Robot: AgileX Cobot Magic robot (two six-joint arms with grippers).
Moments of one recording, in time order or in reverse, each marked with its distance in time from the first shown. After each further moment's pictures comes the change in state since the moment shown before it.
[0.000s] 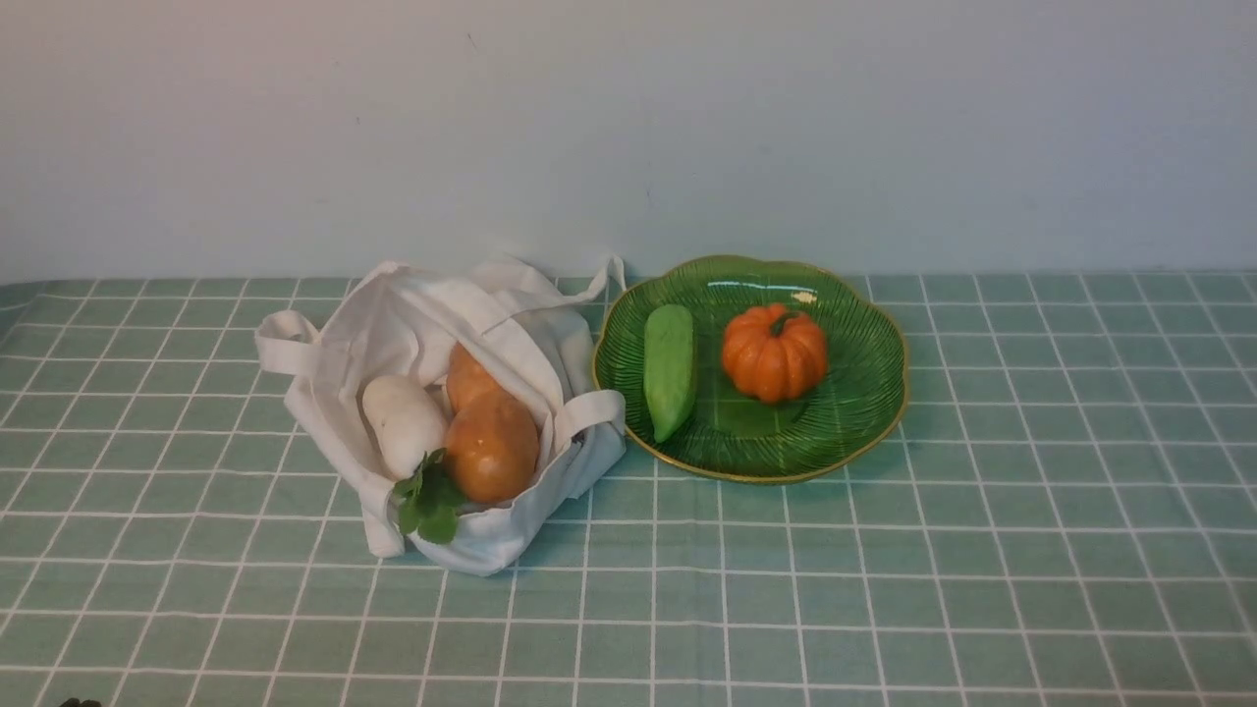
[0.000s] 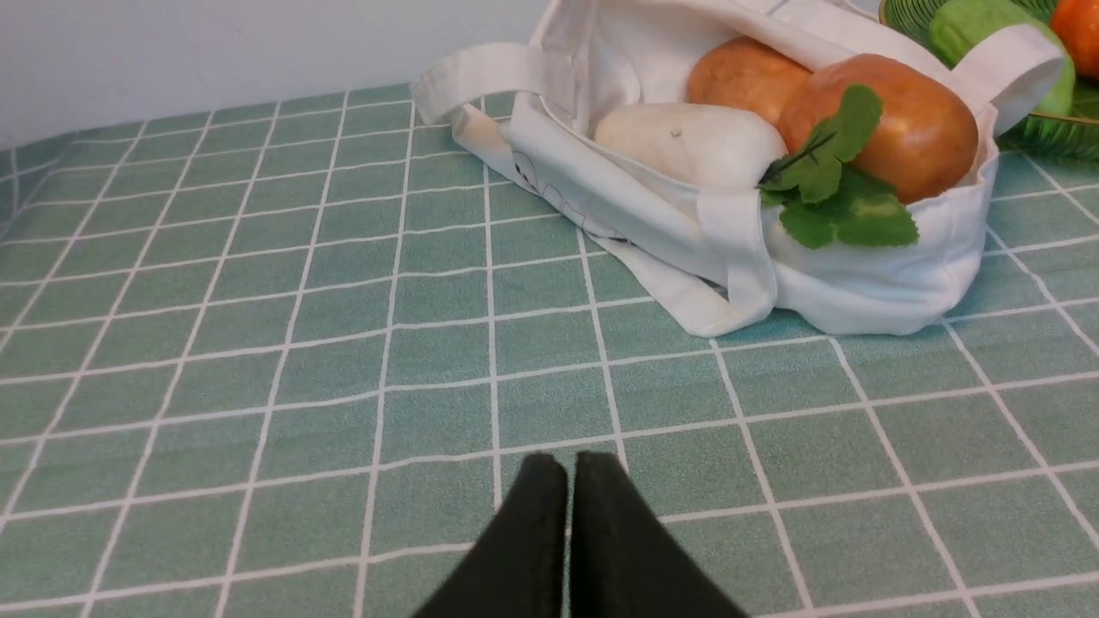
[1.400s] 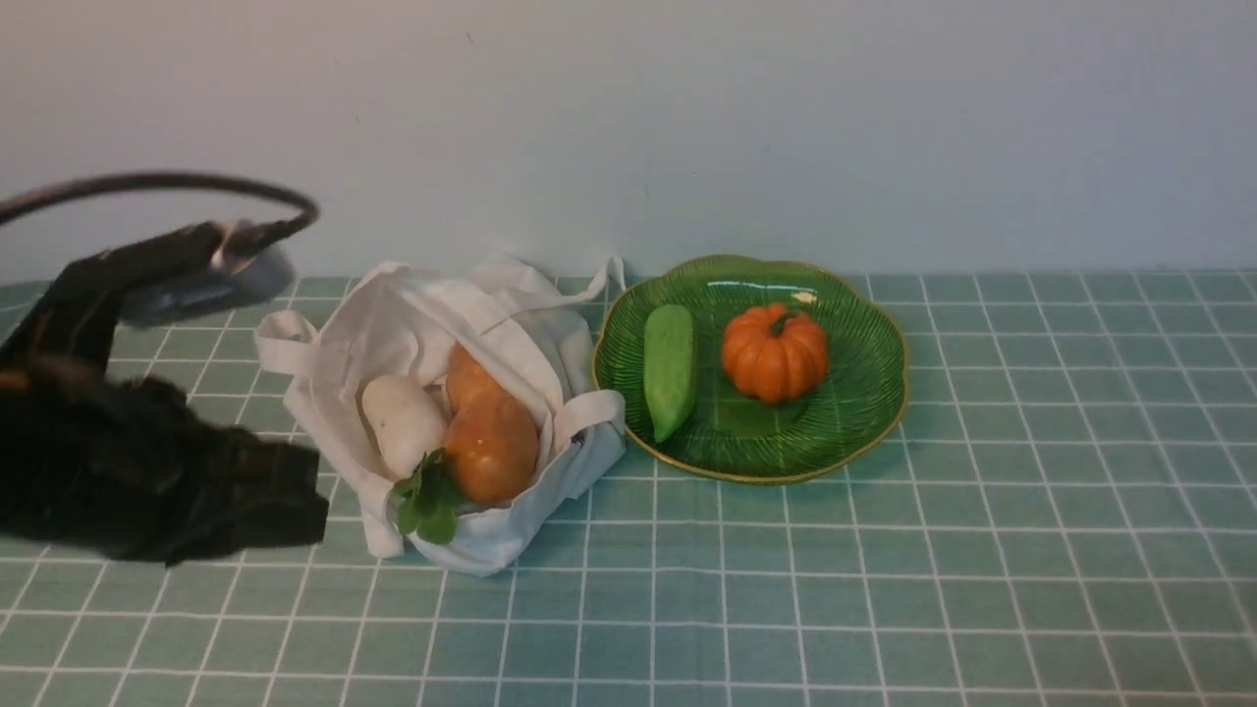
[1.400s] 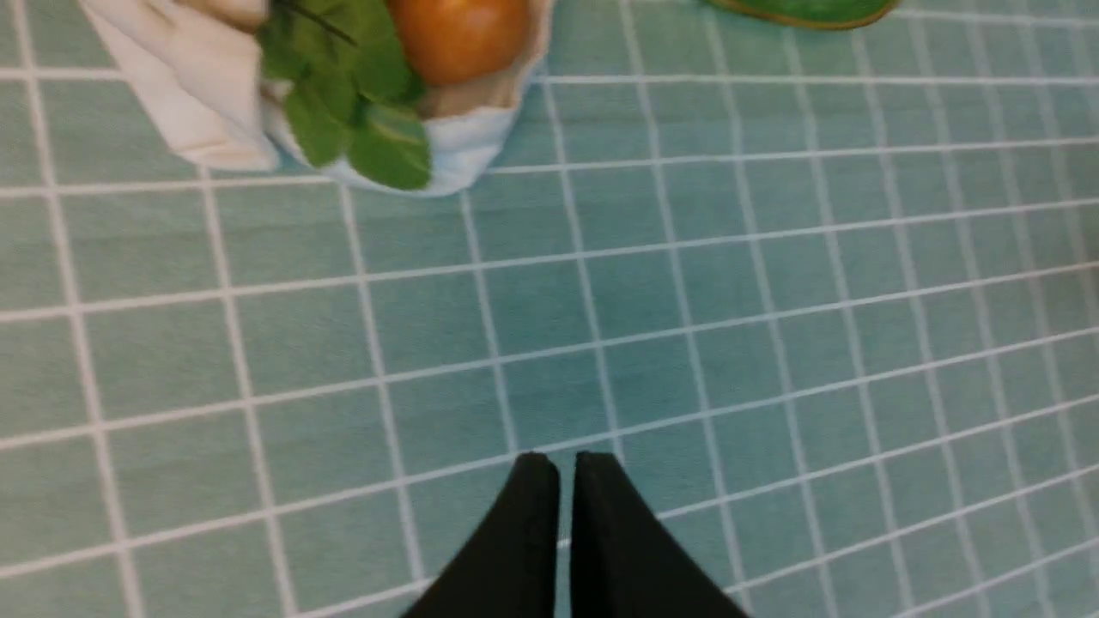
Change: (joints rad) right arm 0.000 0.000 0.000 0.000 0.000 0.000; left arm 0.001 1.189 -0.944 -0.453 0.601 0.104
